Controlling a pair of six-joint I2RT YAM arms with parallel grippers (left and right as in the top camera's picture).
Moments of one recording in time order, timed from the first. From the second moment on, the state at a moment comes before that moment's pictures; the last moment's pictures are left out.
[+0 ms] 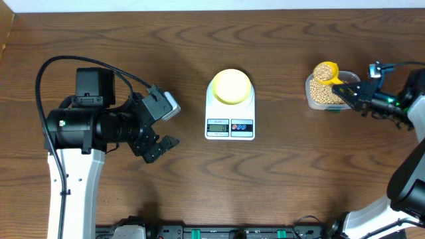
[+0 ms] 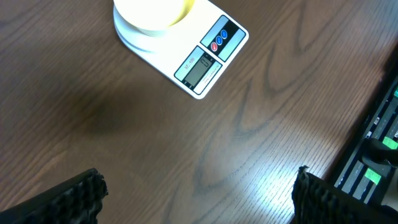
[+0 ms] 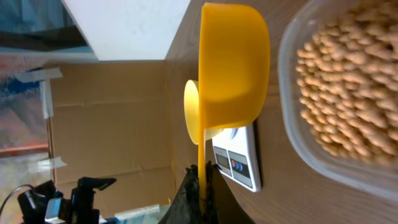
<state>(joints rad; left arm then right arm) 0.00 1.23 1.37 -1.37 0.52 0.90 -0.46 1.83 1.19 -0.73 -1.28 0.09</state>
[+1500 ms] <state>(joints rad) 0.00 1.23 1.37 -1.37 0.52 0.90 0.14 1.83 1.18 -0.26 -1.14 0.49</state>
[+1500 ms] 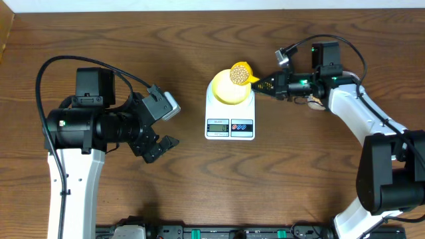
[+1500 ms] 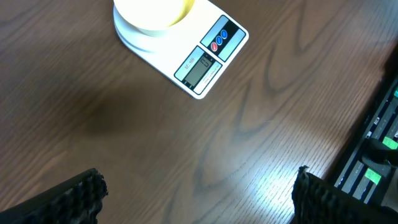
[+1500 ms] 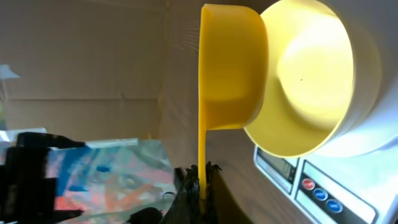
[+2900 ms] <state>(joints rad) 0.00 1.23 1.37 -1.37 0.52 0.90 0.30 1.73 1.18 -0.34 -0.64 0.18</state>
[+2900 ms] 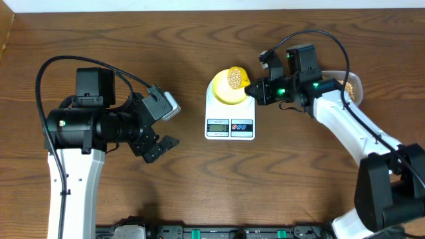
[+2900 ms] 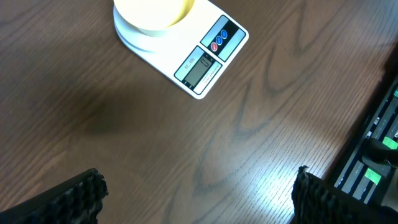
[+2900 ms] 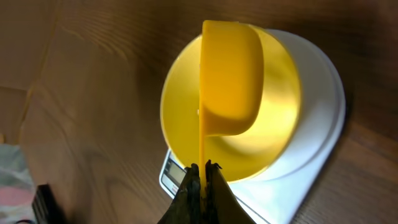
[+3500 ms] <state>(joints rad) 0.00 1.23 1.37 -1.37 0.52 0.90 0.43 1.71 1.28 -0.51 -0.33 0.07</state>
